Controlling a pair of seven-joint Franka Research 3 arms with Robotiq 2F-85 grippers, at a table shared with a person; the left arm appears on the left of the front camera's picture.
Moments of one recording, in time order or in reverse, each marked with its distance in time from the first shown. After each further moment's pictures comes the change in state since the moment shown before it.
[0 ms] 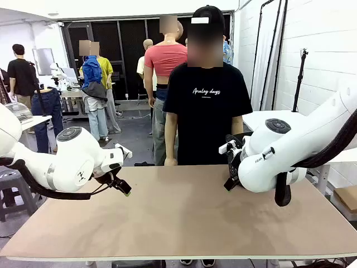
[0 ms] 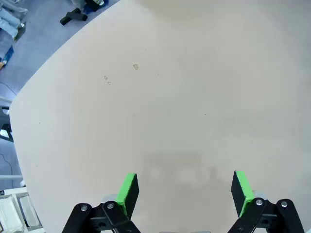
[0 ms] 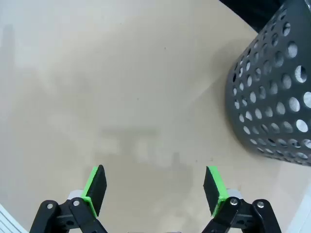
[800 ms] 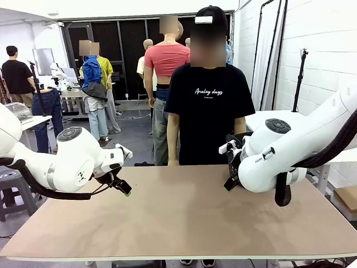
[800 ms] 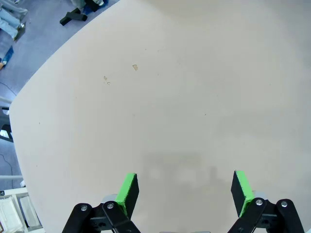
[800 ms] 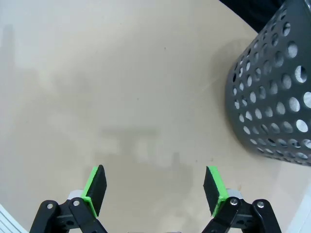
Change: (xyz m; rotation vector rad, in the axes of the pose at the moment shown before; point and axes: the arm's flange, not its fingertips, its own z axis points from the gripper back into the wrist) left arm 0.000 -0.001 0.000 0.000 0.000 -0.002; right arm 0.000 0.000 0.000 0.000 0.000 0.001
